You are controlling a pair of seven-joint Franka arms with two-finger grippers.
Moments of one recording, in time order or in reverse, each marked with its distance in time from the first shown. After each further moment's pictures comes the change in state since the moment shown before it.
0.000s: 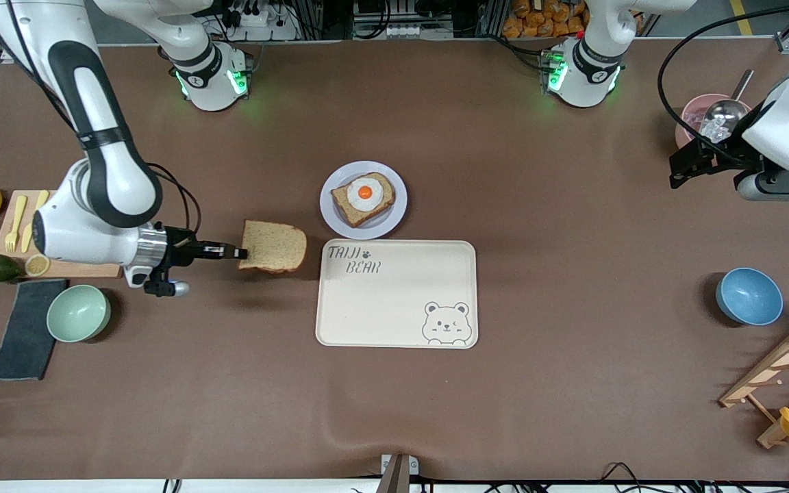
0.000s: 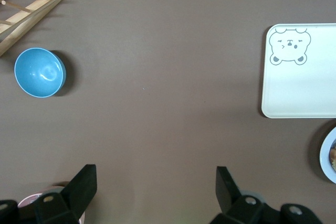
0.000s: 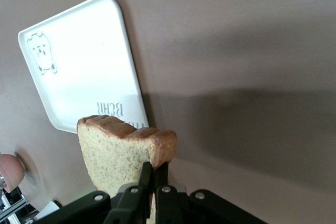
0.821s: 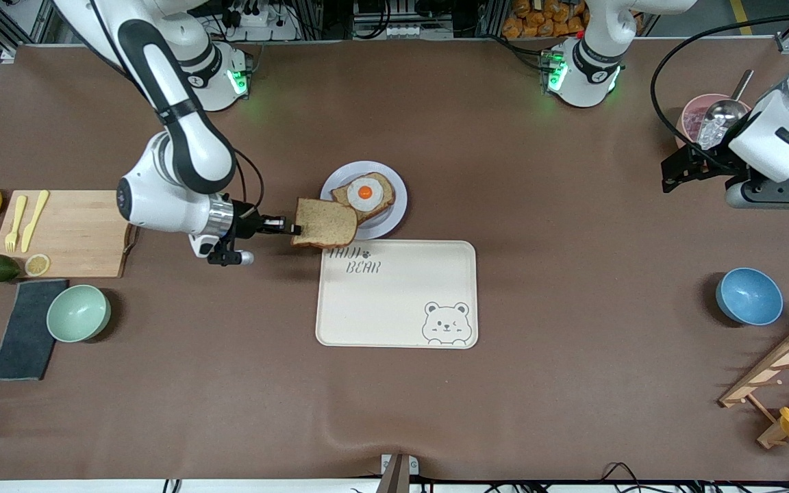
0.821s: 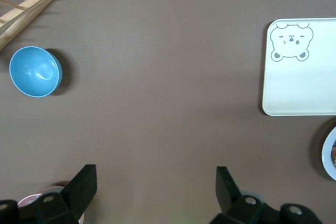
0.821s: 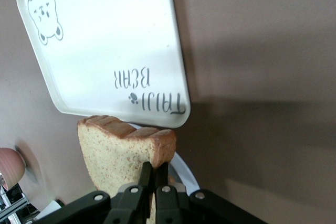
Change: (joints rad) left arm -0.005 0.018 -0.003 -0.003 0.000 0.002 0.000; right arm 0.227 -0.079 0.000 -0.195 0.166 0.206 0.002
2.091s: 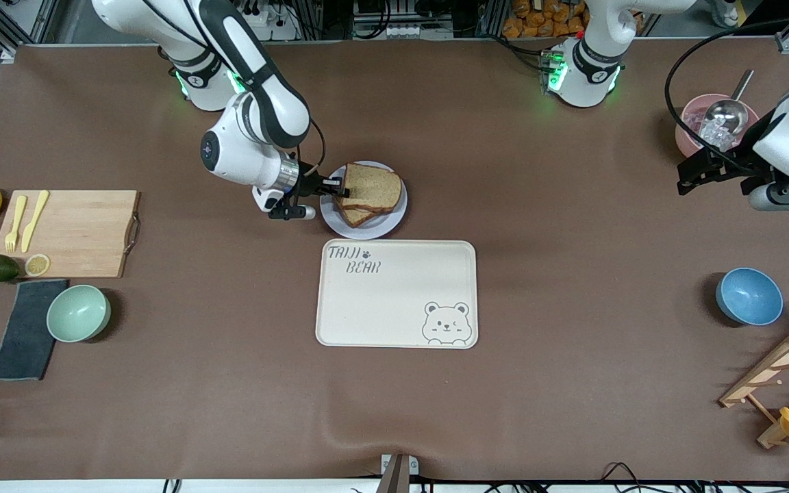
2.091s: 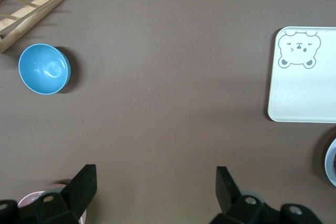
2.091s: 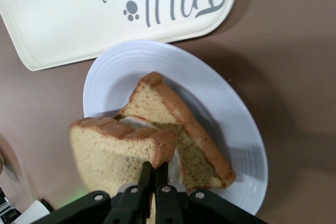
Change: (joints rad) left arm 0.031 0.000 0.007 0.008 0.000 0.000 0.000; right arm 0.316 -0.020 -0.010 -0.171 0.258 0.235 0.005
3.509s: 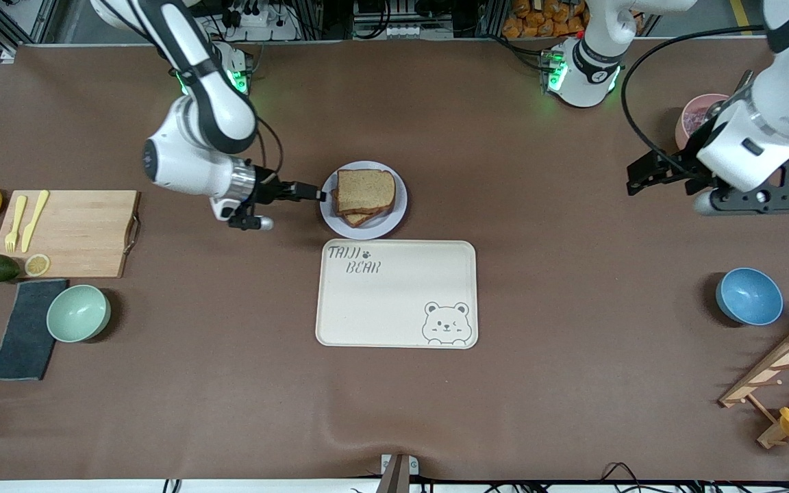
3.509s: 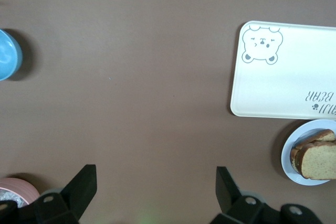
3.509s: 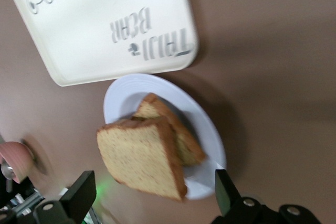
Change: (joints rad) left arm -0.057 0.044 -0.035 0.003 -0.092 0.000 -0.130; right arm -0.237 -0.139 -0.037 0.029 -0.290 -0.284 0.146
